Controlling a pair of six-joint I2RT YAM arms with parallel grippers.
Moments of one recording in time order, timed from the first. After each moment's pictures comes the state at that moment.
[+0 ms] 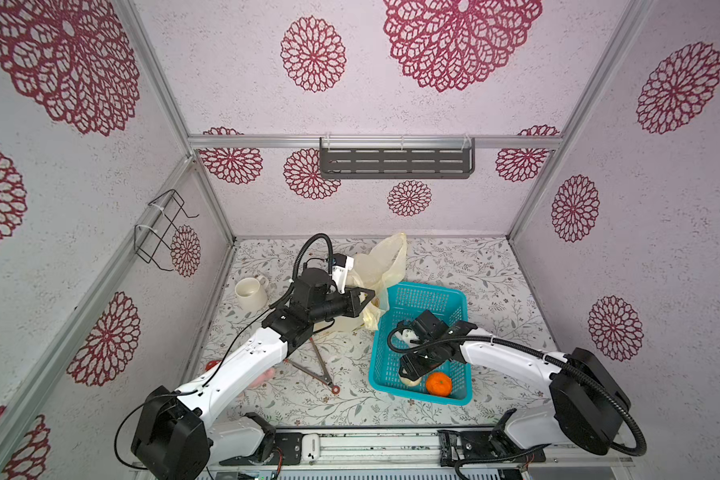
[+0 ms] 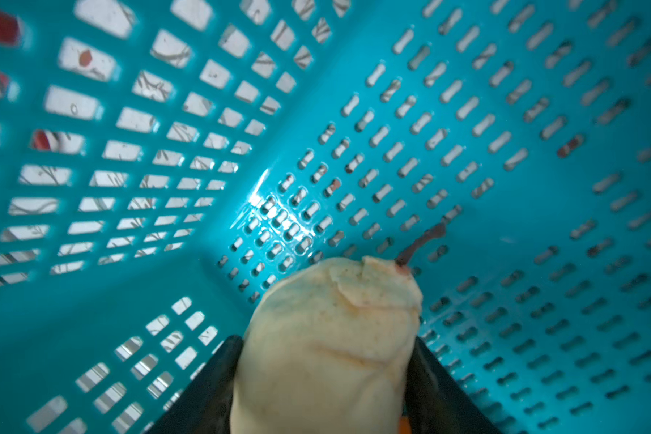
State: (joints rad) left arm -0.58 1.26 0.93 -0.02 0.41 -0.61; right arm 0.78 1.42 0.82 -0.66 -0.21 0.21
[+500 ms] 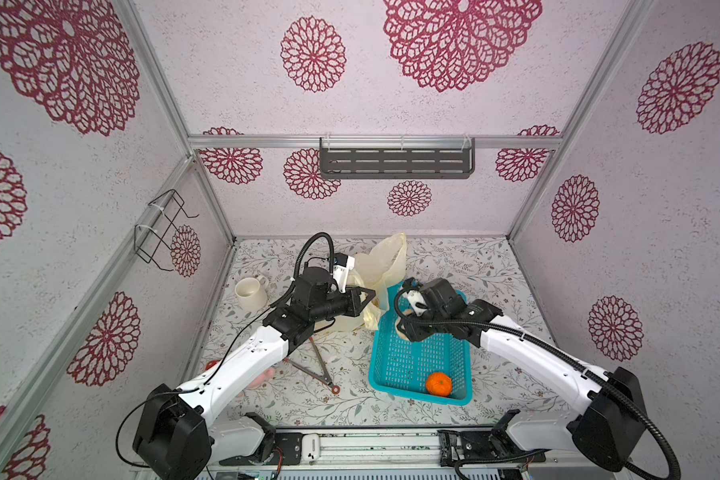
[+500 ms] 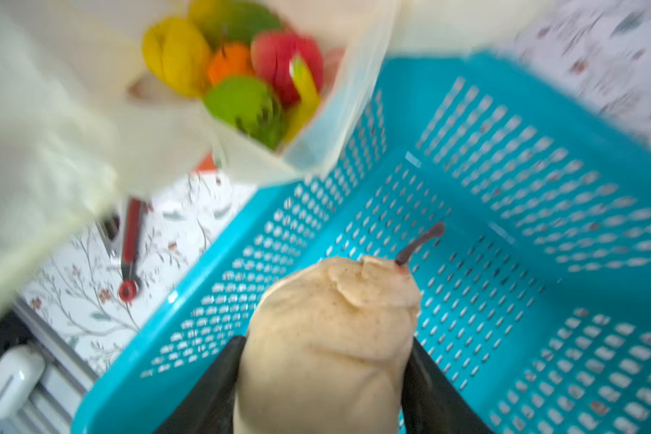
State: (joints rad) left arm -0.58 1.27 0.95 -0.04 0.41 -0.61; right arm 0.69 1.32 1.12 -0.62 -0.04 0.18
